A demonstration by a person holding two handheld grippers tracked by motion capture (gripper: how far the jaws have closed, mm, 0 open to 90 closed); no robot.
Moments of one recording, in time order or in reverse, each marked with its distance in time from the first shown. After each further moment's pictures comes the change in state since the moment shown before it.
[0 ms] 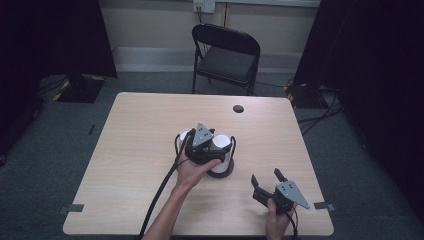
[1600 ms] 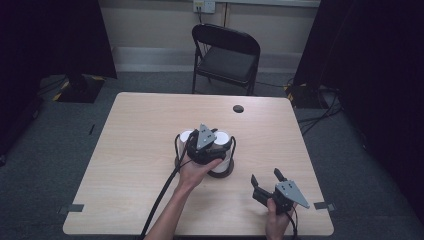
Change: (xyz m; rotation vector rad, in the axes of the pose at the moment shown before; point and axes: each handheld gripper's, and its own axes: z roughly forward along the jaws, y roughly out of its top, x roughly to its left) left arm -0.003 -0.001 0.003 -0.017 0.048 0.038; right arm 0.000 0.000 0.001 0.011 0.001 0.003
